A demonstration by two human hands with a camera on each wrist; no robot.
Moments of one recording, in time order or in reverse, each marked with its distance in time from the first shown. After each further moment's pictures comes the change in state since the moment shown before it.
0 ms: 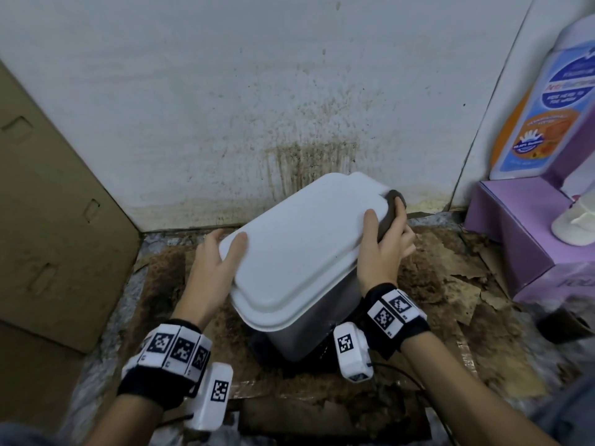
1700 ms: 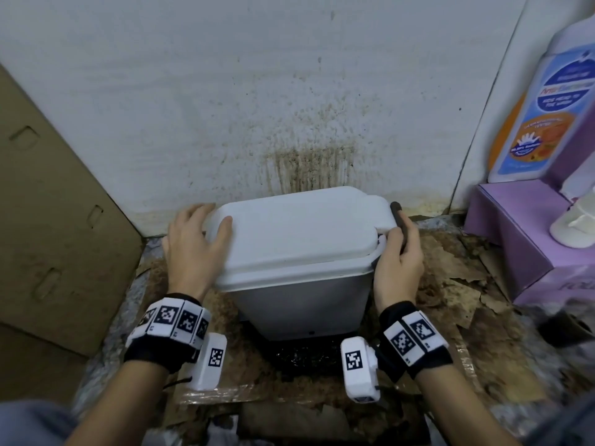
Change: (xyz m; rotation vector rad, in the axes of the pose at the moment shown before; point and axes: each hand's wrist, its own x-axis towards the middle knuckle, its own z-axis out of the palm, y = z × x) left_hand 0.030 0.018 -0.005 0.396 0.391 0.270; right_hand -0.006 -0.012 -0.034 0.159 0.050 0.007
